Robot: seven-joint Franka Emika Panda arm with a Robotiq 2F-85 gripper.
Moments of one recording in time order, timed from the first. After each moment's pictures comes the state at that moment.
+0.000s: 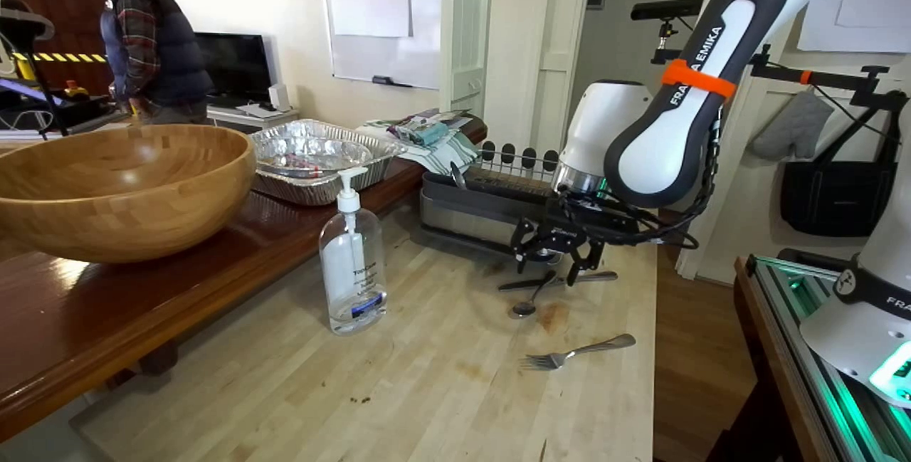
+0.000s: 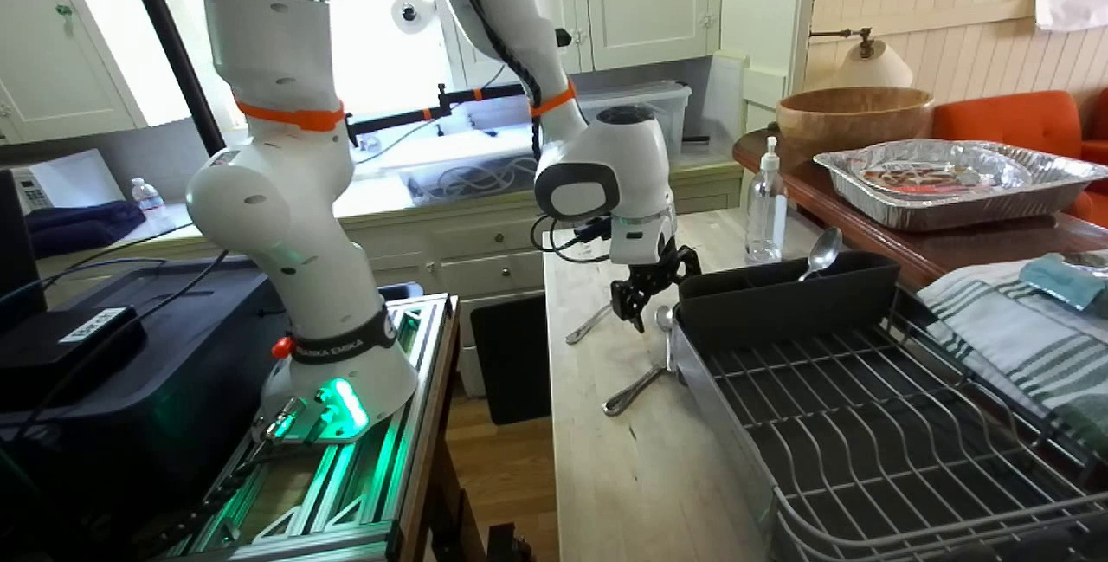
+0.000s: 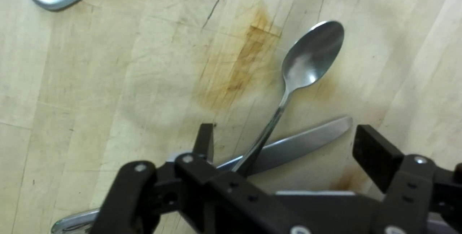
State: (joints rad) arm 0.01 0.25 0.13 -2.63 0.30 3.05 1.06
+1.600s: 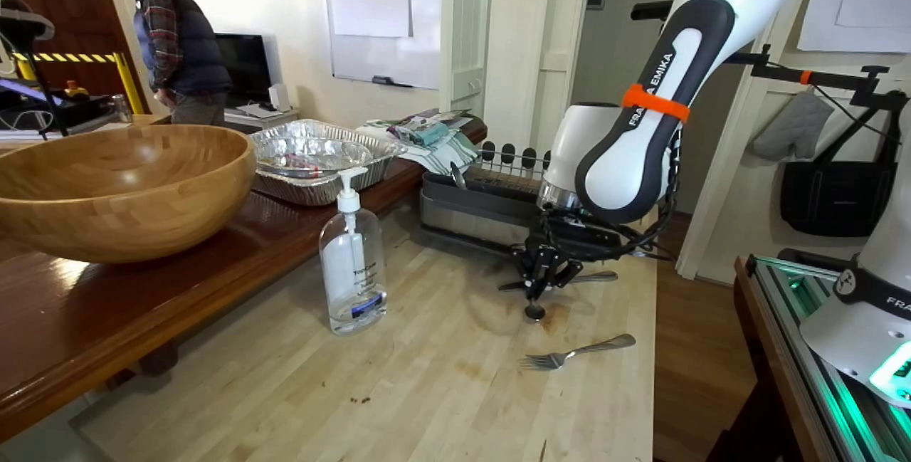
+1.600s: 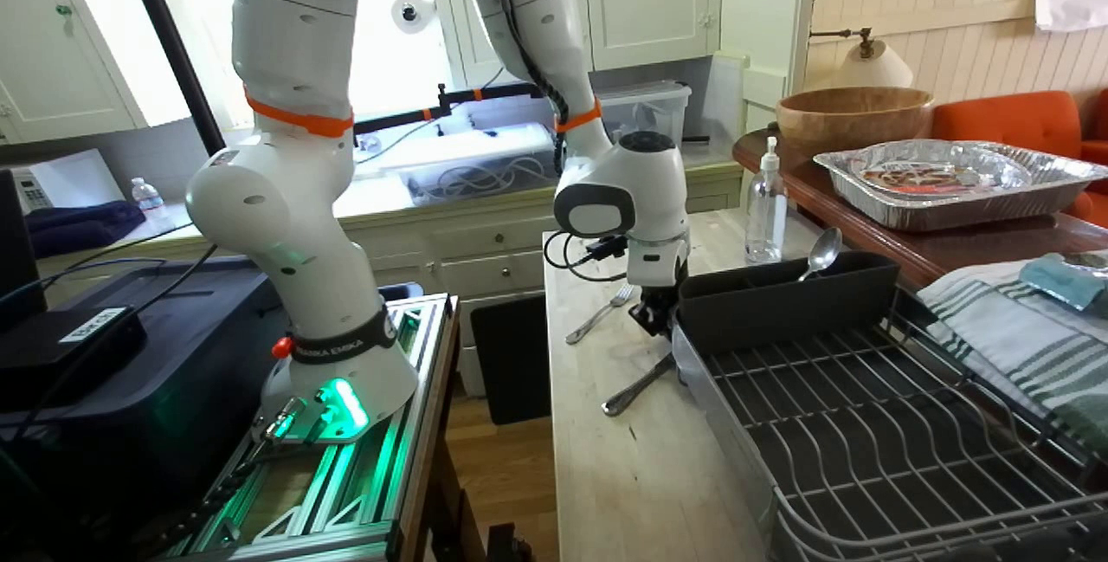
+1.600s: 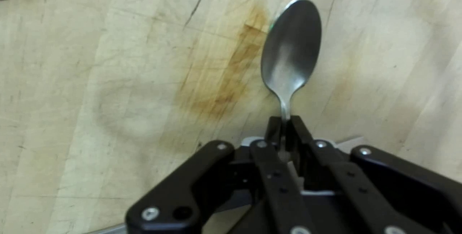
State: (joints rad) arm 0.01 0.39 0.13 -2.53 0.38 3.05 0.95
